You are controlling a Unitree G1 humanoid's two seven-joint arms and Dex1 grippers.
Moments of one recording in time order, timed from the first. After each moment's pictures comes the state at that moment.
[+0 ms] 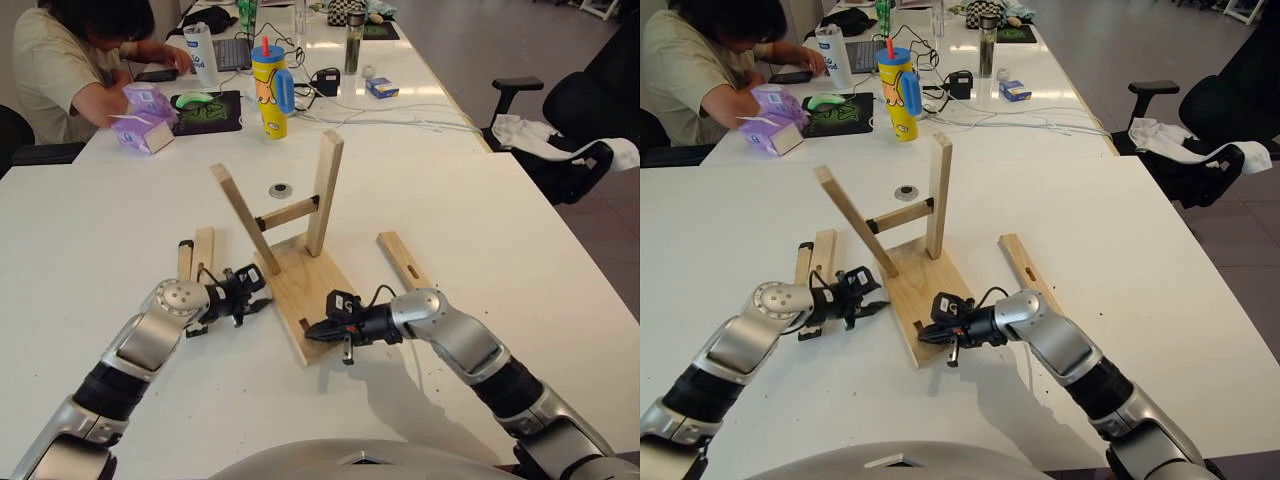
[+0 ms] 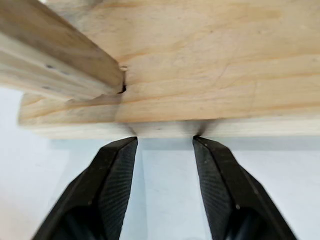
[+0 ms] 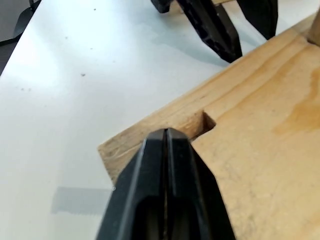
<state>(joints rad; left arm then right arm) -0.22 0.66 -0.34 -0.12 0.04 0.55 -0.73 -0.31 -0.46 0.57 -0.15 0.20 0.60 0.94</state>
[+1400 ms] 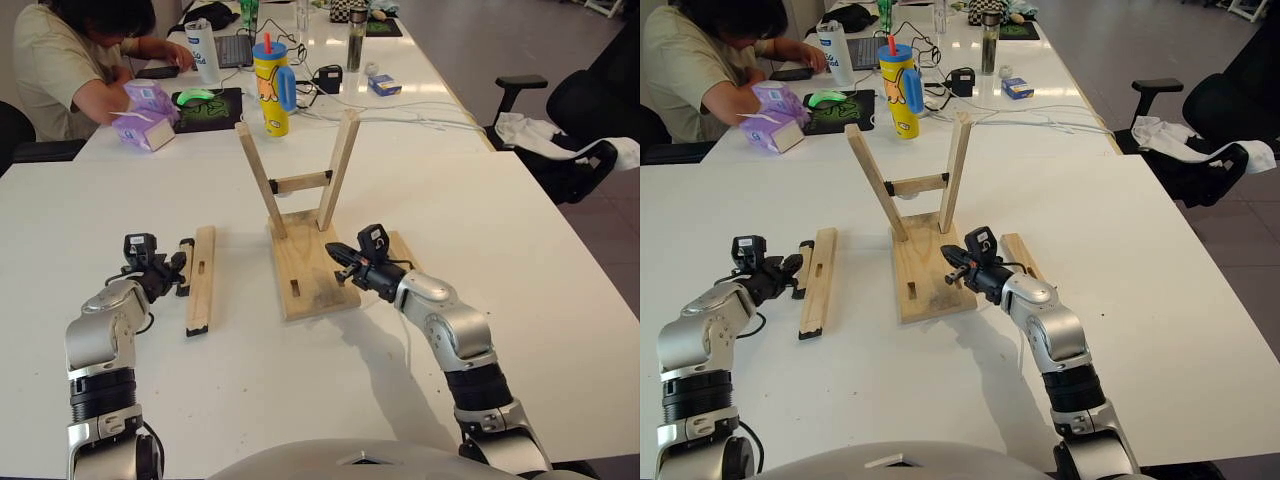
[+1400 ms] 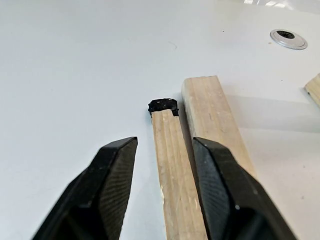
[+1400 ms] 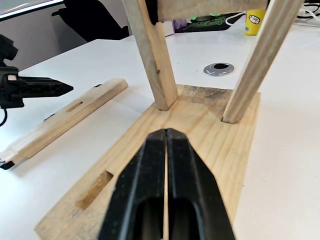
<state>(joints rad) -0.17 0.38 0.35 -0.03 -0.24 0.80 -0.27 -0.22 -0.16 0.16 -0.13 0.30 0.58 0.48</state>
